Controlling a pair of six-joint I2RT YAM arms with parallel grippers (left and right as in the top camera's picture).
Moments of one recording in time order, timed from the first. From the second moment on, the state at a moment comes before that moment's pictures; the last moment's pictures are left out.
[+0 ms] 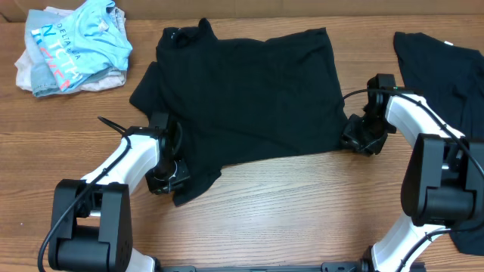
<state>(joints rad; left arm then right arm) -0.12 1.70 0.89 -0.88 0.09 -0.50 -0.09 1.95 1.25 -0.91 -0.15 0.46</state>
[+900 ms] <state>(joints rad) -0.12 1.30 1.11 -1.19 -0.06 -0.51 -0.09 1.54 1.36 -1.18 -0.07 0.53</state>
